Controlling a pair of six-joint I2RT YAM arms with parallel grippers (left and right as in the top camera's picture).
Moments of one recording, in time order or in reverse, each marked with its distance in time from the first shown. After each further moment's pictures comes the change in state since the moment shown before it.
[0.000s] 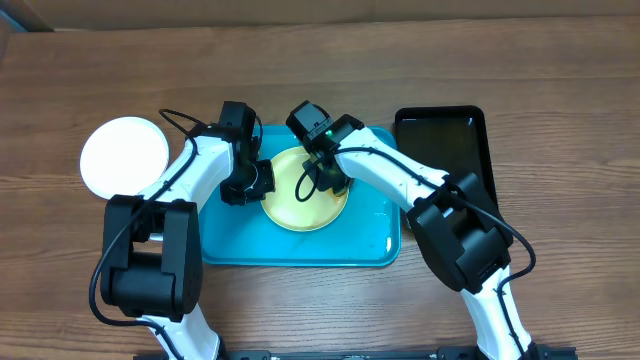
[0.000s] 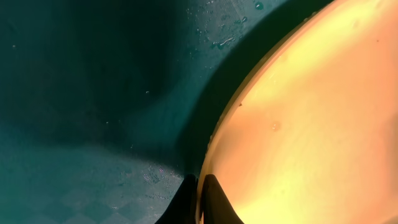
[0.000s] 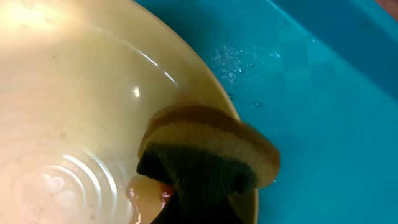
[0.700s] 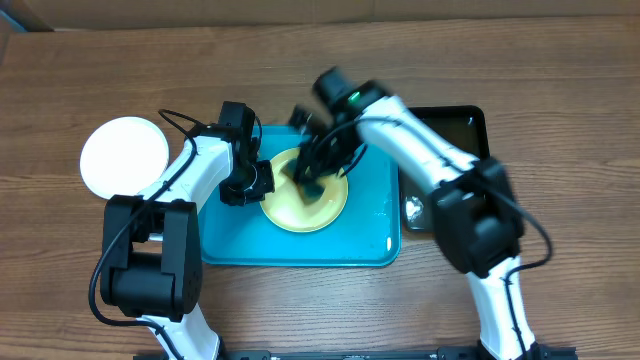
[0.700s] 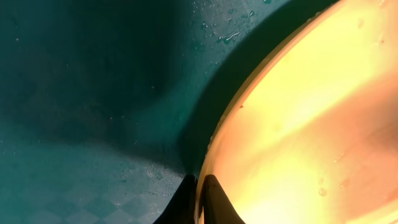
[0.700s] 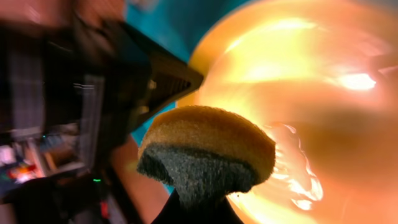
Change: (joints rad) left arm 0.000 0.000 0.000 -0.009 -0.002 0.000; right arm -0.167 0.007 0.196 -0.240 -0.861 -0.115
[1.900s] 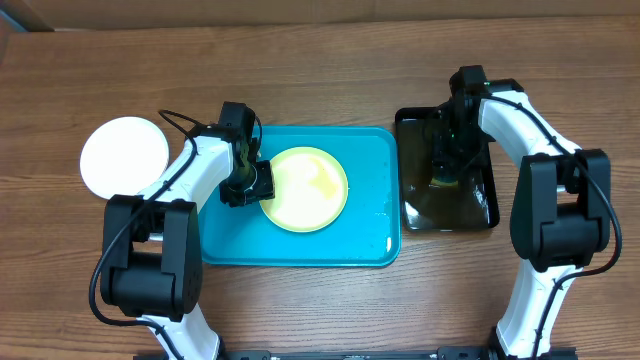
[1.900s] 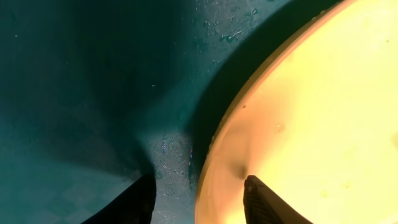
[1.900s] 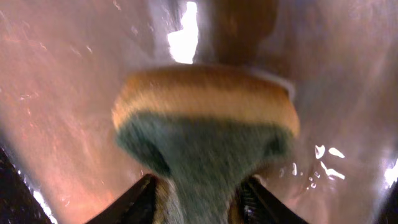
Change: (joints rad) left arm 0.000 0.000 -0.001 -0.002 0.000 -0.007; right arm -0.436 -0.124 -0.365 0.052 0.655 0.165
